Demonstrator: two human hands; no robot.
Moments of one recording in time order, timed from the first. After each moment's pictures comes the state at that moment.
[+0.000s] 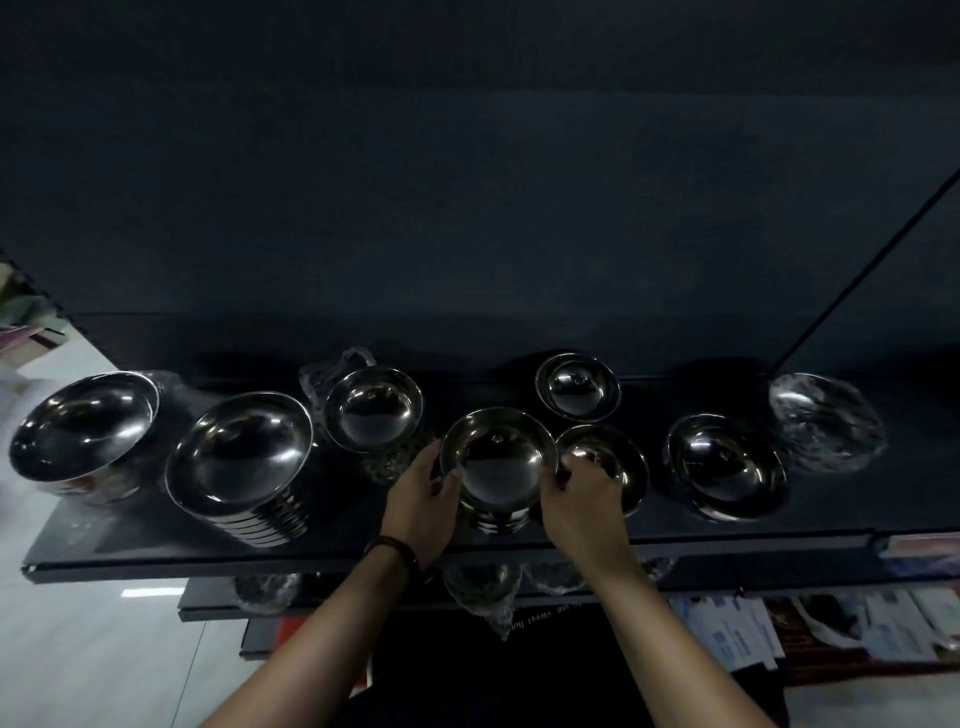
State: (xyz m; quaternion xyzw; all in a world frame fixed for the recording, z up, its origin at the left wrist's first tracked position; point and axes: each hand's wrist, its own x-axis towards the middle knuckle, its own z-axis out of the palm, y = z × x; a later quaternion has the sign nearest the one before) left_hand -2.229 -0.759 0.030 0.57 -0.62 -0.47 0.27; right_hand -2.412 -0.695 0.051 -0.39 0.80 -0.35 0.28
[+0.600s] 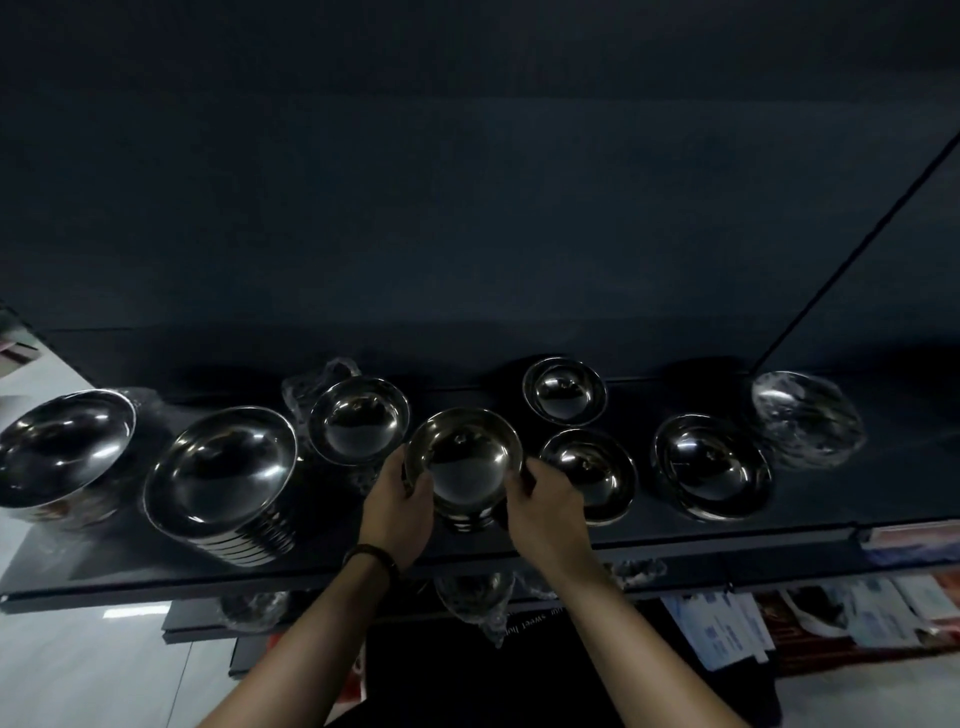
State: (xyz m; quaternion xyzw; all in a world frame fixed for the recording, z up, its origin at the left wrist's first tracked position) left_hand -2.225 -0.770 0.025 0.59 -0.58 -0.46 0.31; right_hand -2.391 -0.702 0.049 -0.39 0.78 -0.38 0.32
